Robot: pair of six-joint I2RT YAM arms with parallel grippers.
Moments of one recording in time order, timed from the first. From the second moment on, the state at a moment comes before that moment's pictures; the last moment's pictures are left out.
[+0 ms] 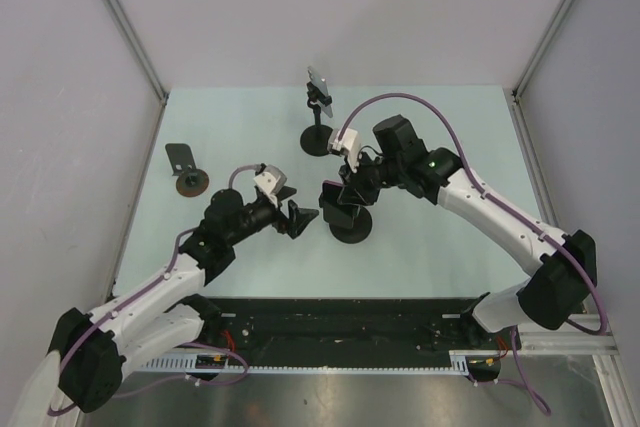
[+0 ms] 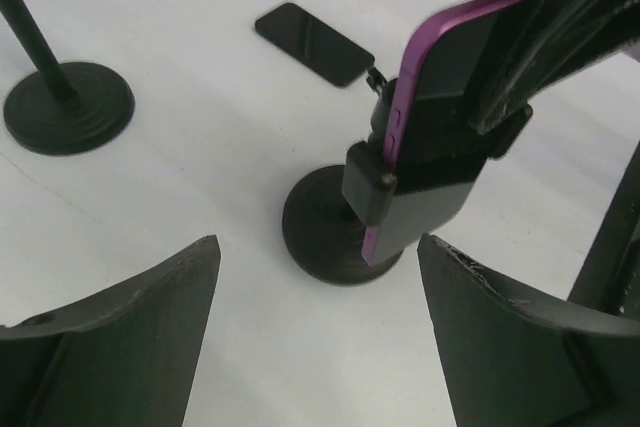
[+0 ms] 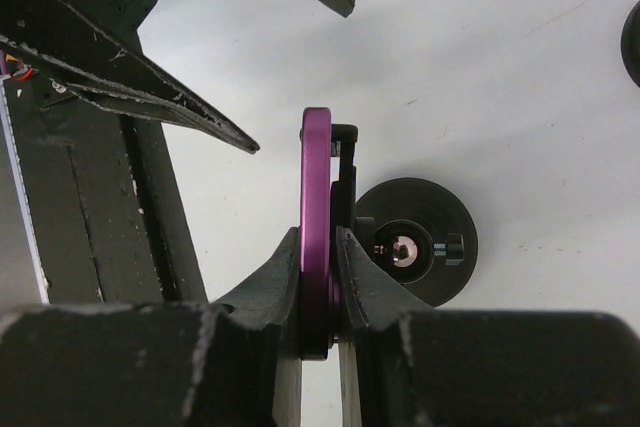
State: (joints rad) left arm -0.58 0.90 0.47 0.25 0.32 -0.08; right arm 0.69 1.44 1.32 -0.60 -0.54 -0.28
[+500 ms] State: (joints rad) left arm -0.65 0.99 0.45 0.47 0.27 -0.13; right arm 0.70 1.41 1.30 -0.57 -0.51 -0.26
